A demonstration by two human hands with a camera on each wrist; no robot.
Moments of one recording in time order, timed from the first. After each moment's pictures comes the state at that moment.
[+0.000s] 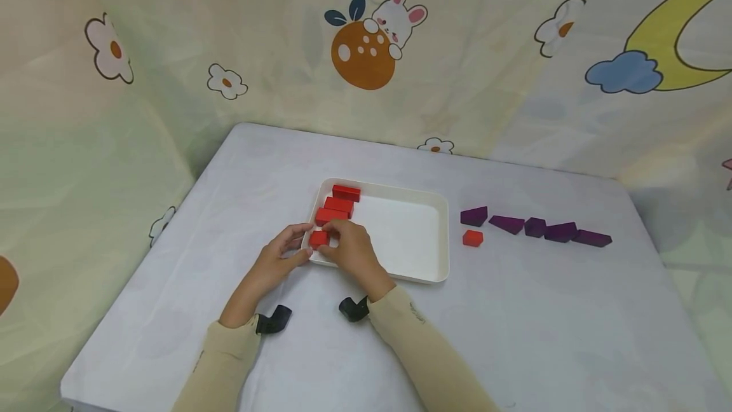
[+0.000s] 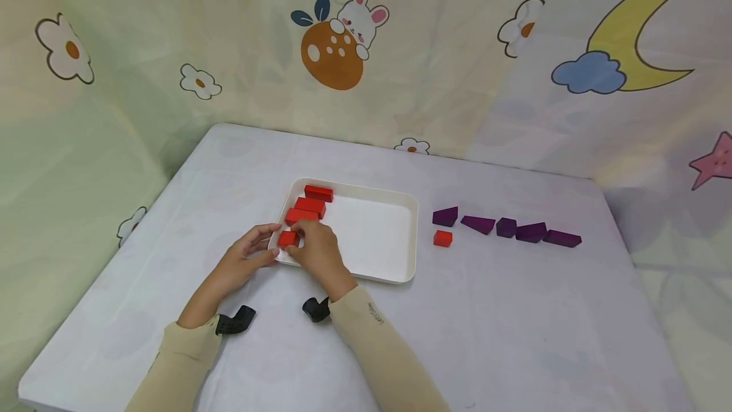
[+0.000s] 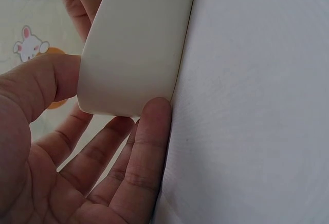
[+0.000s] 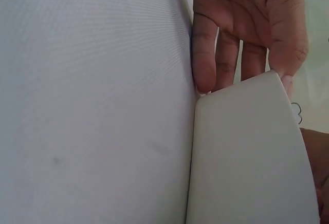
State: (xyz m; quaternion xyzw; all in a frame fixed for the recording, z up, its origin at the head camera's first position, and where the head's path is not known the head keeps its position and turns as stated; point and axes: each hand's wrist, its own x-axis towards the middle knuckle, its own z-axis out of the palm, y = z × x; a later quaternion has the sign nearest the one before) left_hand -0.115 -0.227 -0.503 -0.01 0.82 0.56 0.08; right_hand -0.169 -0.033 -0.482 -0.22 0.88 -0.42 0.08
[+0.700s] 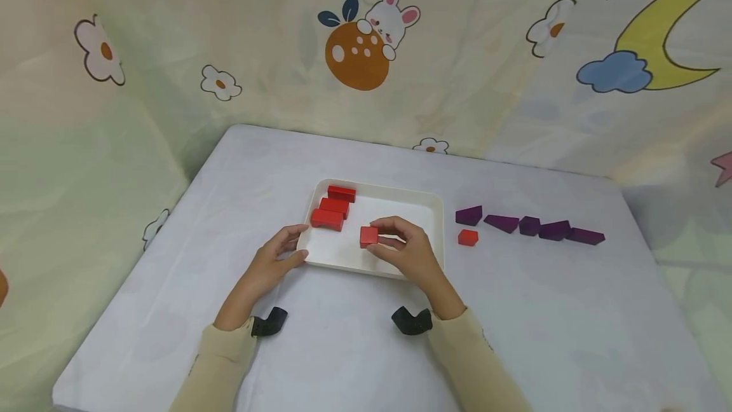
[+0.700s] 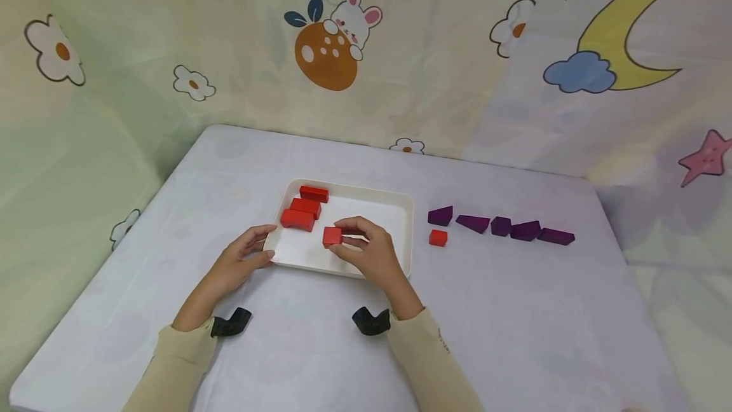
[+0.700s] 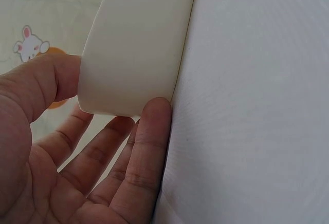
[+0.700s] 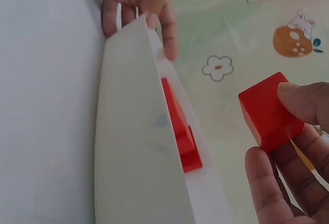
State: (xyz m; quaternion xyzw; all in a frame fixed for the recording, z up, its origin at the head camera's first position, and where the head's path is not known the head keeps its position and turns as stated) left_hand -0.115 -0.225 -0.500 -0.03 0.82 0.56 0.08; right_hand -0.162 0.071 -0.463 -0.19 0.74 -0.64 0.08
